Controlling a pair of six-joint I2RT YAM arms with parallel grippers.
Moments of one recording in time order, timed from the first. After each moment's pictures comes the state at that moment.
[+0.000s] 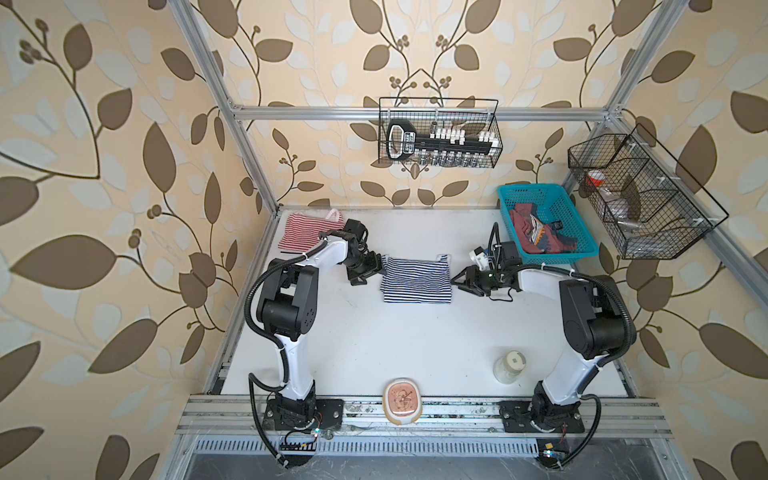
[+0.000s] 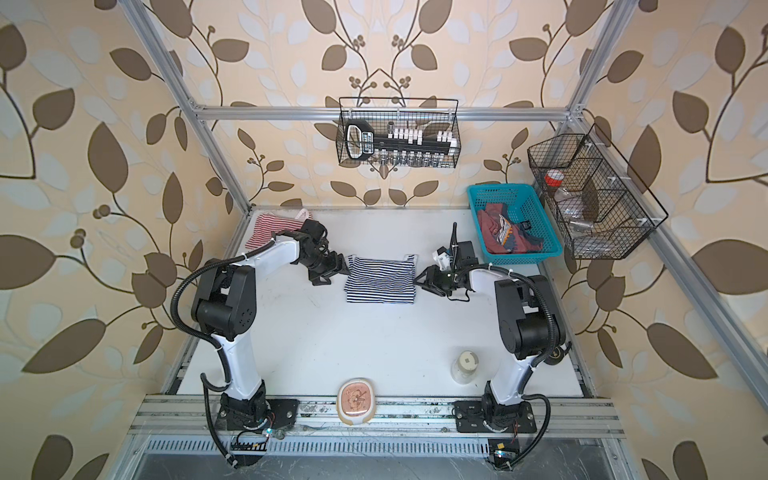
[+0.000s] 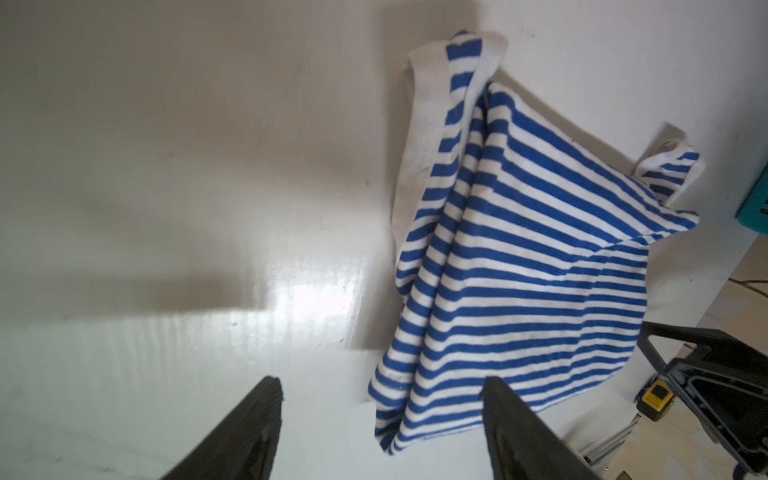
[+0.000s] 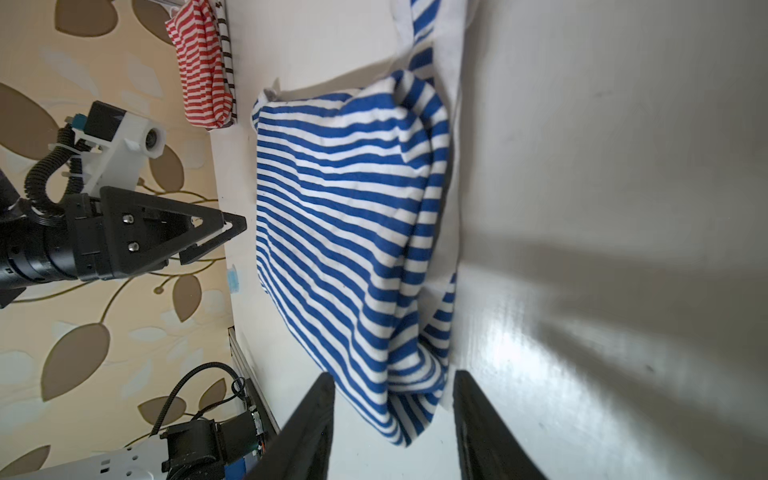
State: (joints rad) left arm -0.24 1.96 1.42 -0.74 0.41 -0.56; right arm 0.12 1.79 0.95 -0.20 -0.71 0.47
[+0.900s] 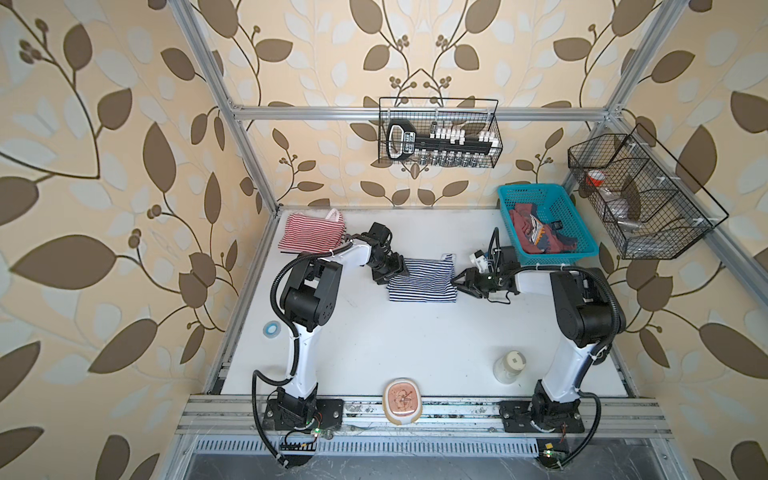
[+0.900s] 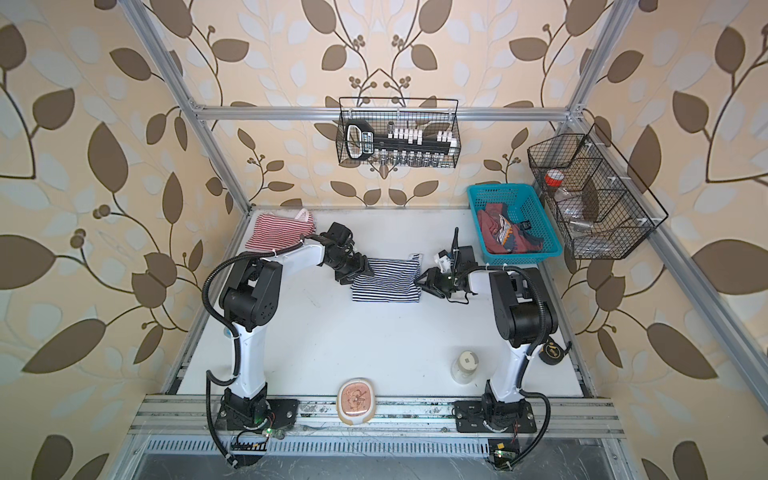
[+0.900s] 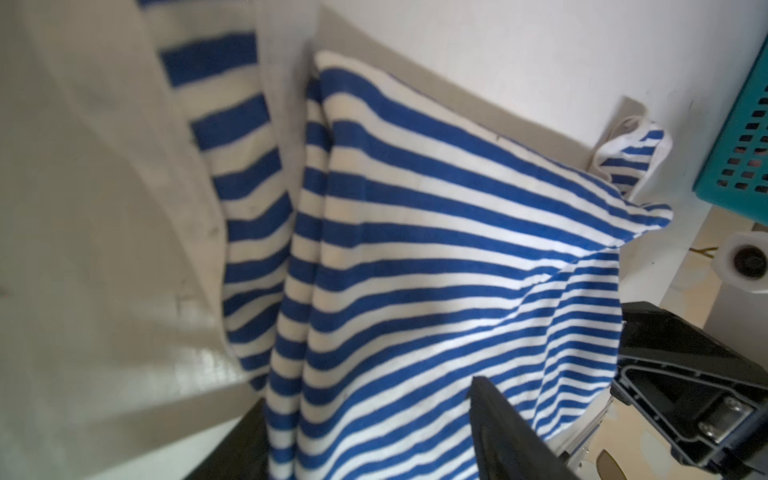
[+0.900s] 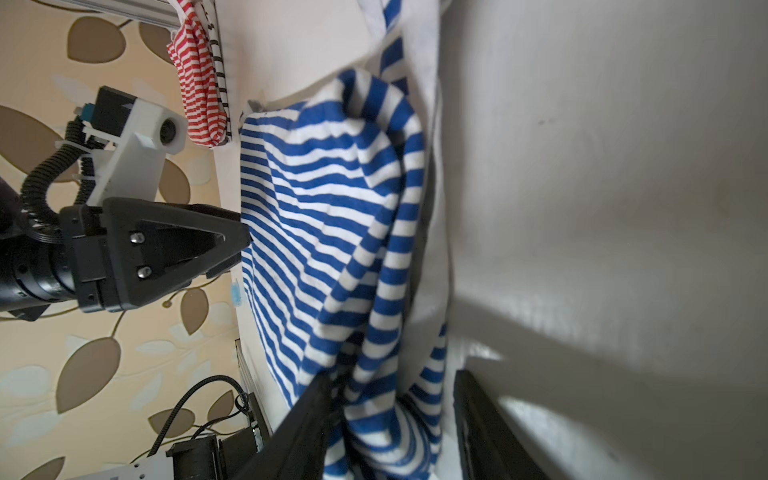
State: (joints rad) left arm -0.38 2.11 1.50 -0.58 0.47 -0.64; right arm 0.11 1.90 0.94 -0.04 -0.75 0.52
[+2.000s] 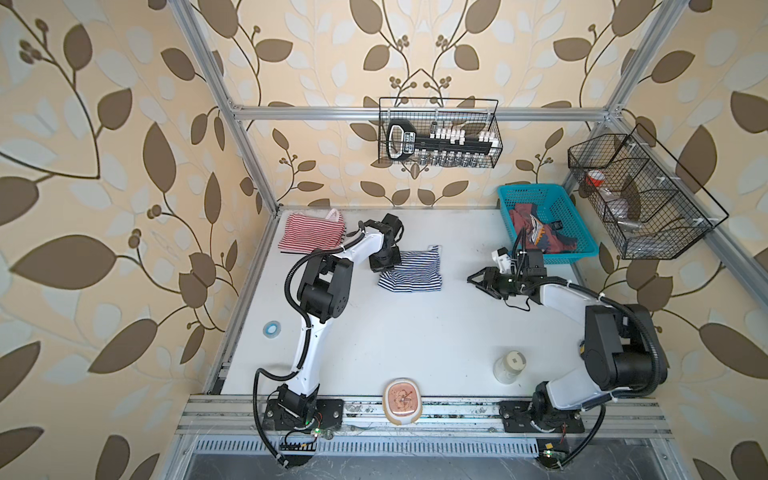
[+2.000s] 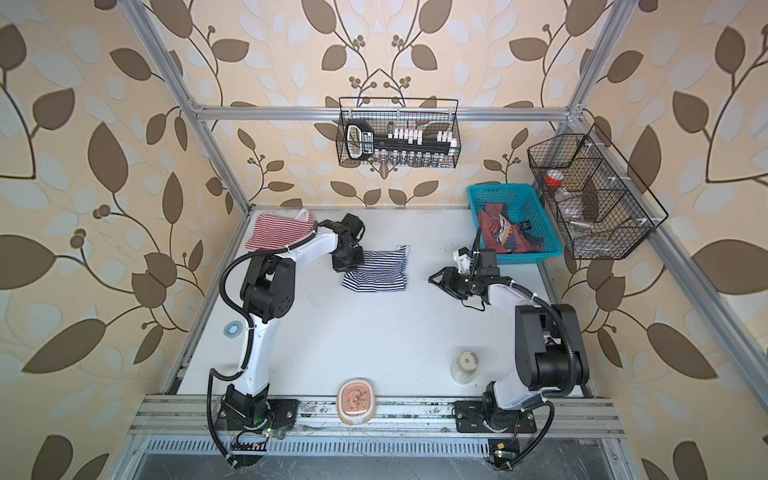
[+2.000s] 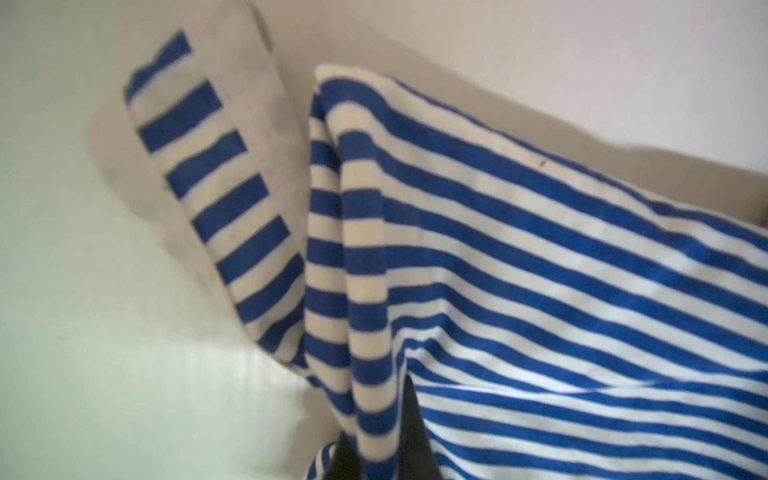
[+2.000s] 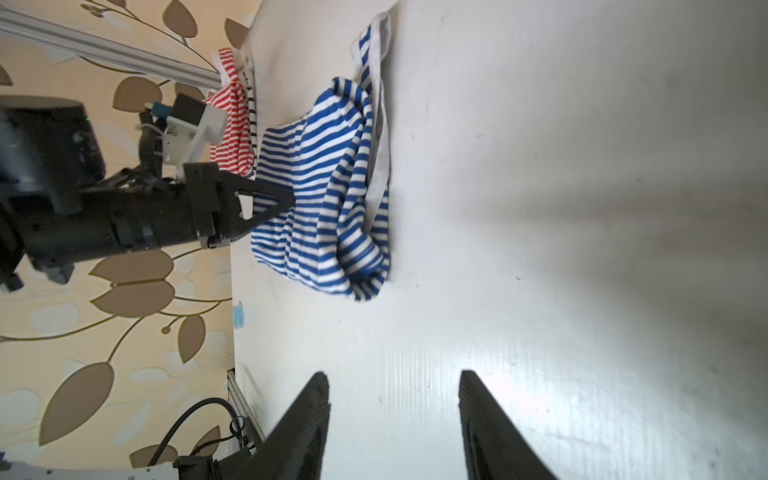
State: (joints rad) left arm -0.39 2.28 1.89 -0.94 0.00 -0.61; right arm 0.01 1.53 0.79 -0.15 -0.68 0.50
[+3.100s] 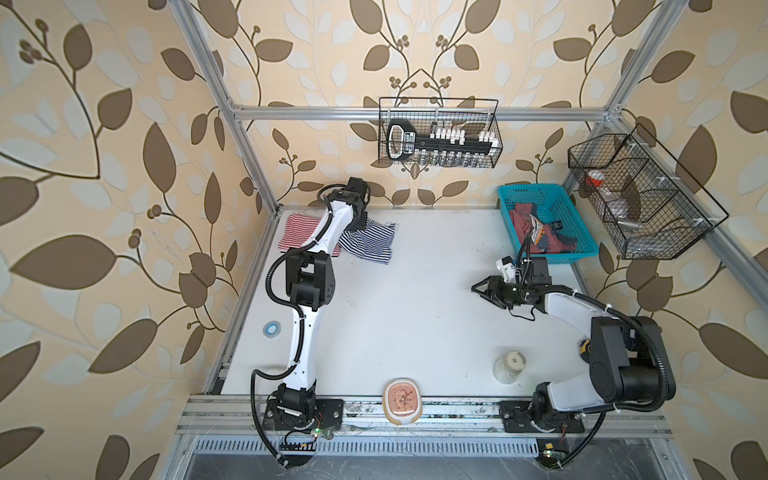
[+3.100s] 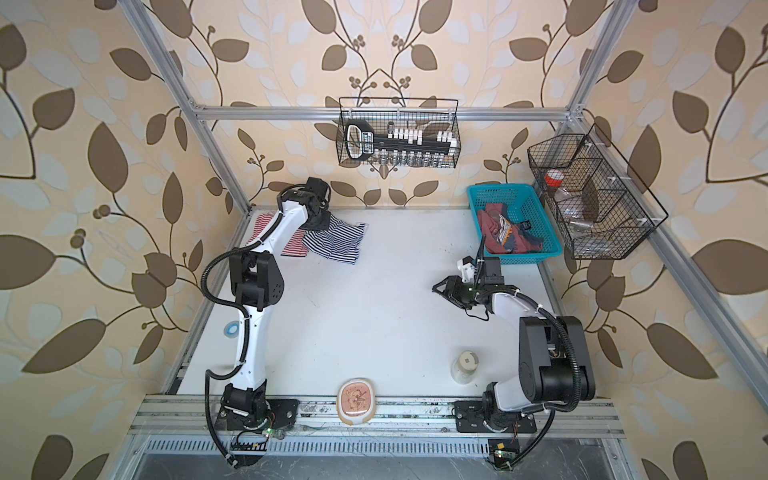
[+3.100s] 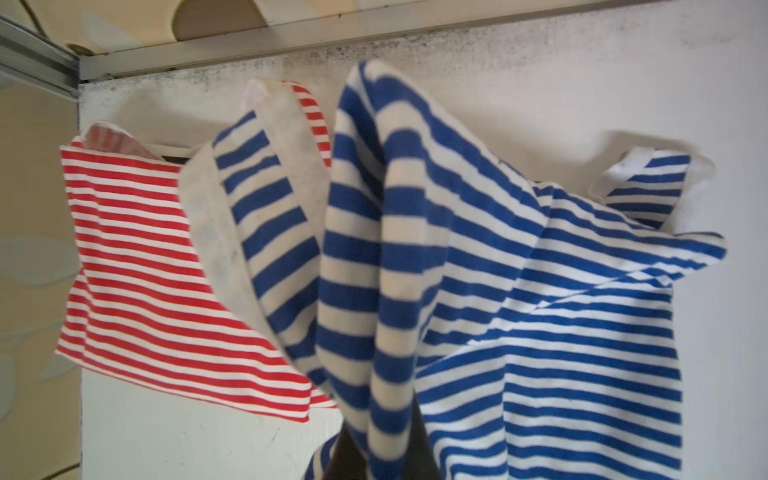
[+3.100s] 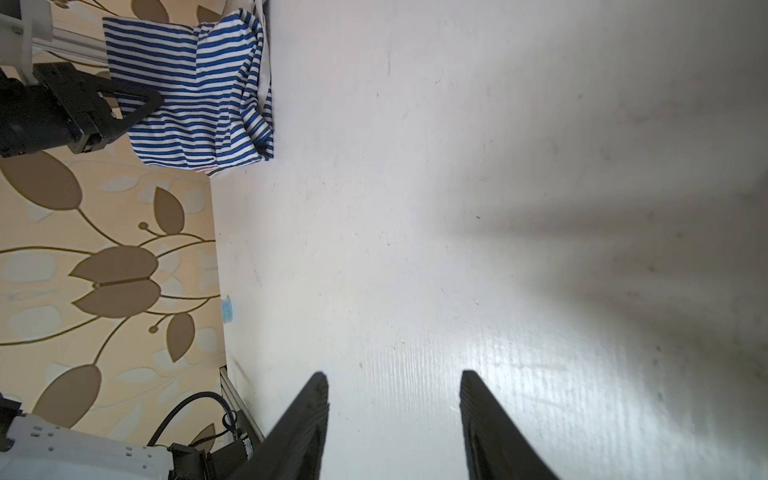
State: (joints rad) left arm -0.19 2.35 2.28 -1.03 -0.24 -0.12; right arm -0.02 1.48 0.70 -0.18 -0.66 0.48
